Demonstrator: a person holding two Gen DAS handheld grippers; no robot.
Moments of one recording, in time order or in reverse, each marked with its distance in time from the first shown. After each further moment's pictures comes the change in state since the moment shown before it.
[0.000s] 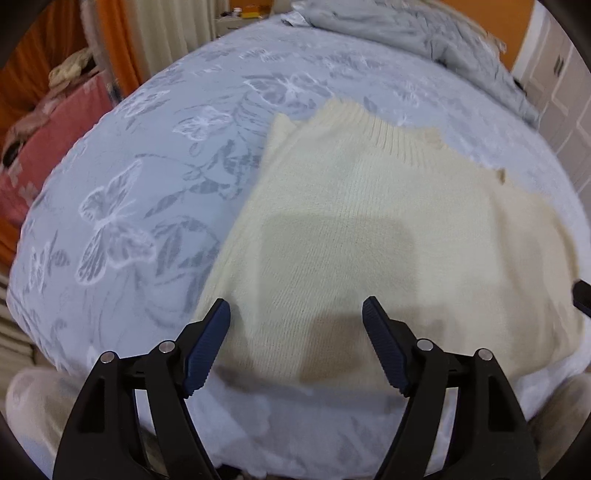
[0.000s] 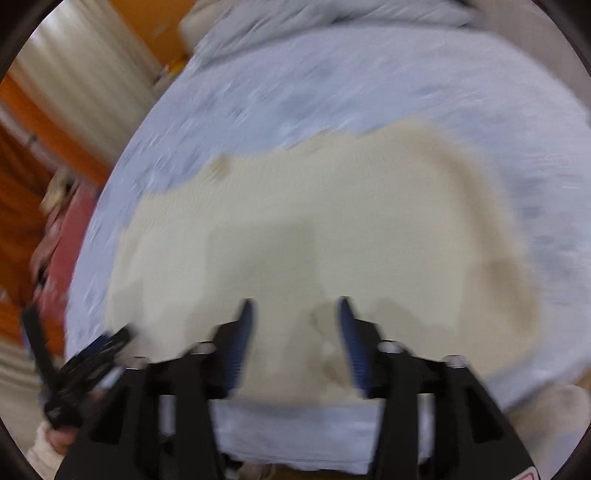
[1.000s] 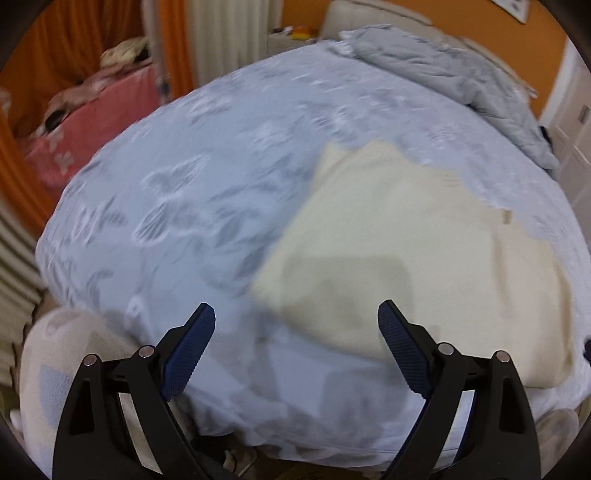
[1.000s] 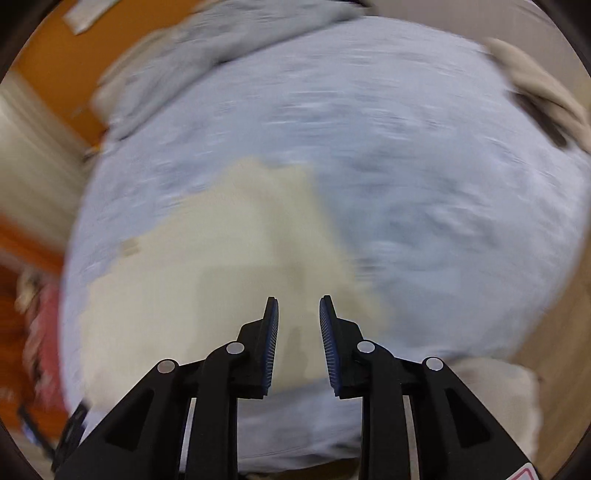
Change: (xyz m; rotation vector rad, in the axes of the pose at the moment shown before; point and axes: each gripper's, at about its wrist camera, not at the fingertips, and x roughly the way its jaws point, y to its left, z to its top) left arm -0.045 0.003 -0.018 -0.110 -0.085 0.074; right arm -0.034 -0.083 -0.009 0.249 -0.062 -0.039
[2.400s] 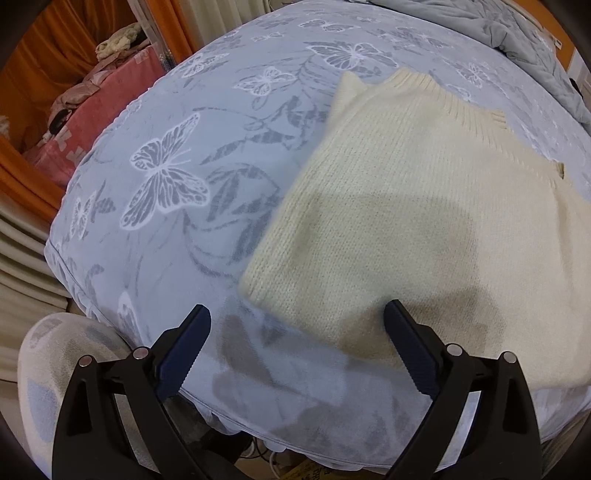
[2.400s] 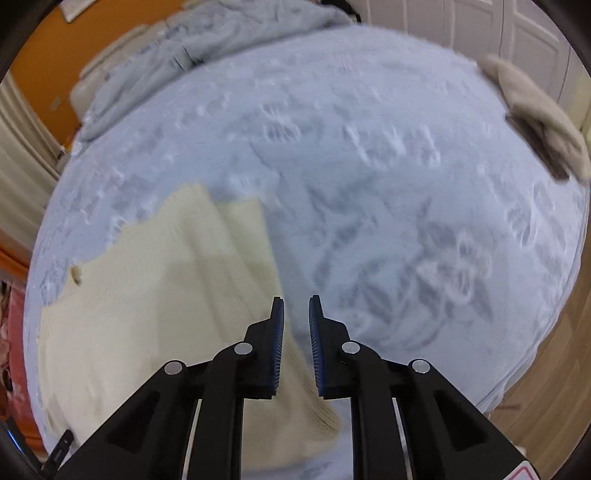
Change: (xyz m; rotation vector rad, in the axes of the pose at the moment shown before) left arm 0.062 -0.003 -0.002 0.053 0.192 0.185; right arm 0.068 -0.057 0.034 0.002 0.079 -0.245
